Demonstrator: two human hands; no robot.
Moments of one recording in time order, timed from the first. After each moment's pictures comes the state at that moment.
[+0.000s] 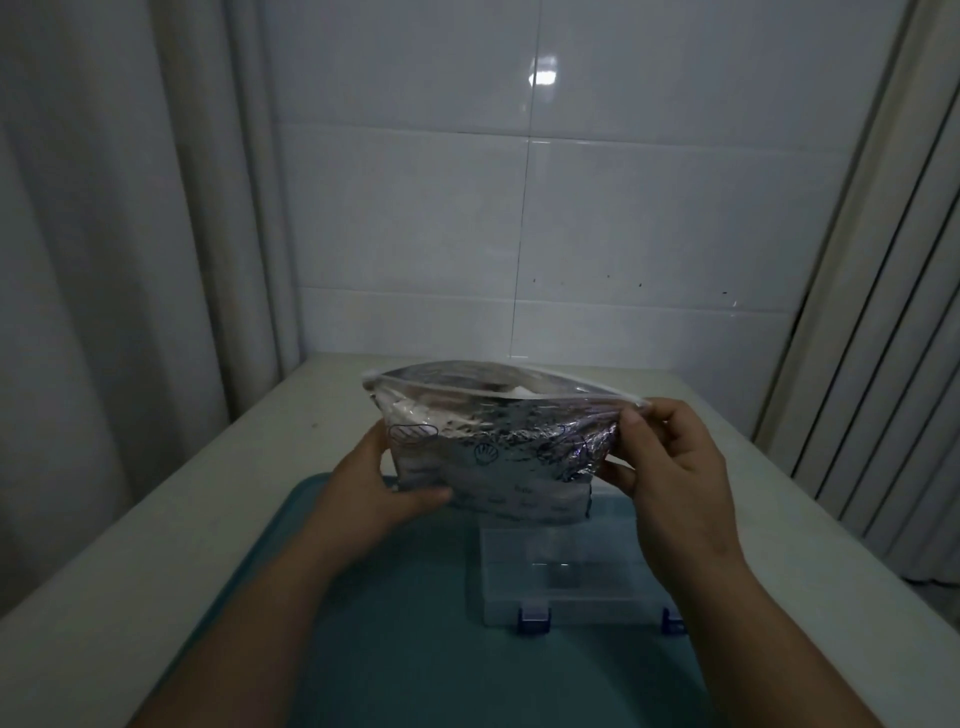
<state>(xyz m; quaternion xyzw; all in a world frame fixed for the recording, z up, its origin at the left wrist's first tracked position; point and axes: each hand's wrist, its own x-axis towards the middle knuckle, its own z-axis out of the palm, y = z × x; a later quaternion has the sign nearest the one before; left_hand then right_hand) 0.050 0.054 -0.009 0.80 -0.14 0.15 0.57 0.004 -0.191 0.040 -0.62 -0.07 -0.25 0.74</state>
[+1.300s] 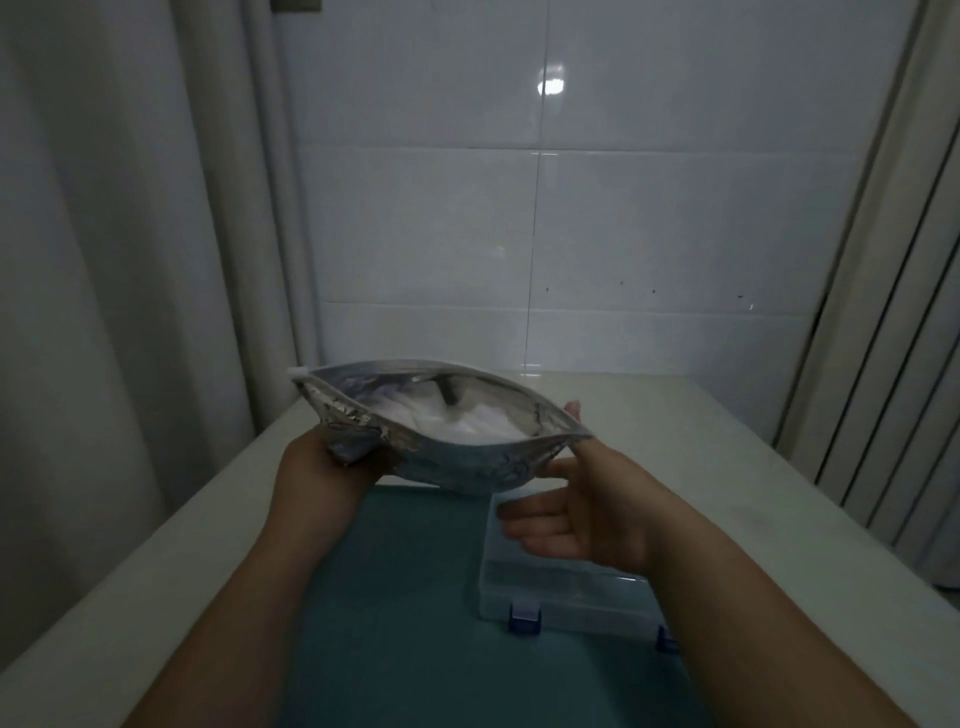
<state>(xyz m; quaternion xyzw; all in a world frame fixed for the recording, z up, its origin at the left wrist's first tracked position) 0.031 0.083 0.029 0.82 -0.03 0.31 0.48 0.026 -0.163 0.052 -0.61 0.07 0.26 0.75</state>
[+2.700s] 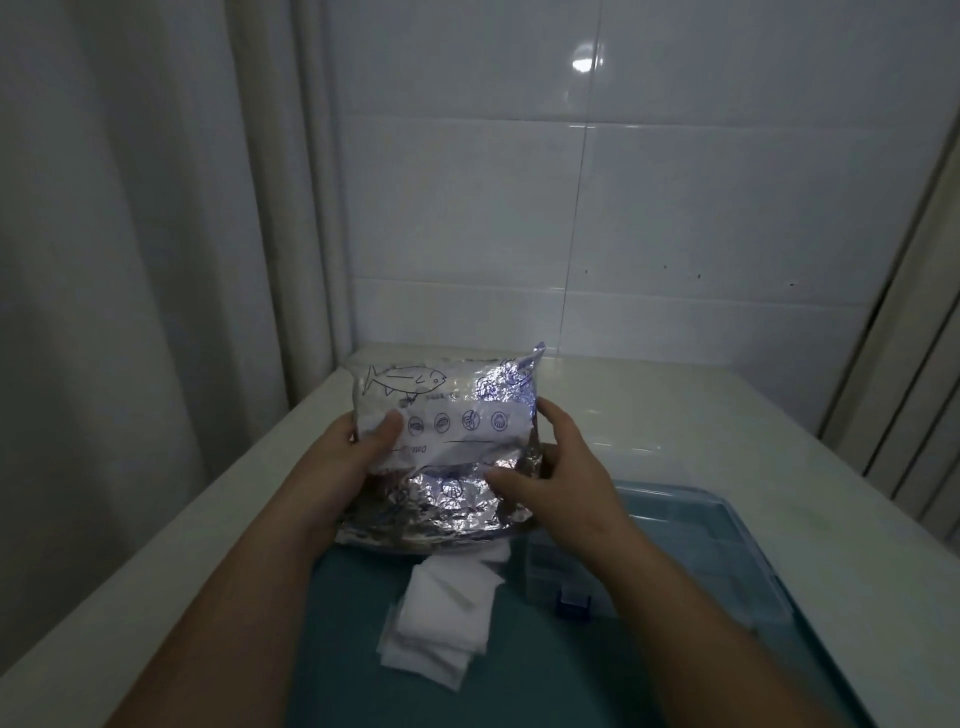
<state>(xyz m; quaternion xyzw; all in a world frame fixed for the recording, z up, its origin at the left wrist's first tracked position) 0.047 0.122 0.002 0.66 -0.02 0.05 0.75 0.044 -0.102 0.003 -0.80 -0.11 -0.04 0.59</state>
